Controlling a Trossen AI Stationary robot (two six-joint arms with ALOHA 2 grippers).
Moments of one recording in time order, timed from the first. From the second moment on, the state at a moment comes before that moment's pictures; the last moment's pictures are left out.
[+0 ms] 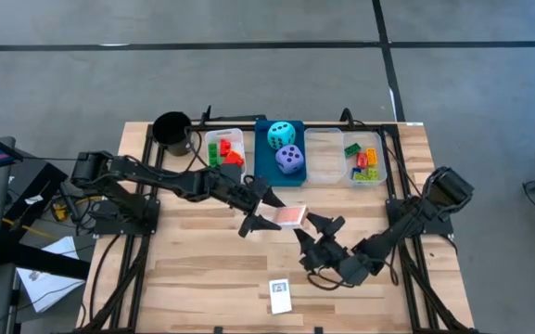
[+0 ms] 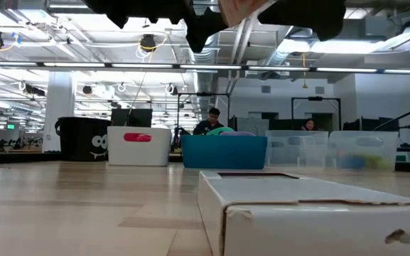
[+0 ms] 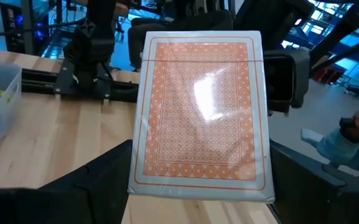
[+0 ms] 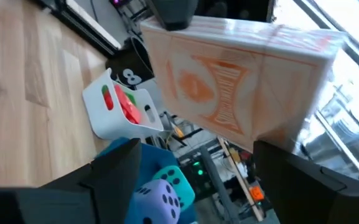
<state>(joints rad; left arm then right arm) -0.02 1.55 0.96 0.37 0.34 -0.22 0.66 1.71 0.88 0.74 1.48 -0.90</state>
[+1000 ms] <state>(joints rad) -0.04 1.55 0.96 0.32 0.38 -0.18 0.63 1.70 0.90 0.80 1.08 -0.77</state>
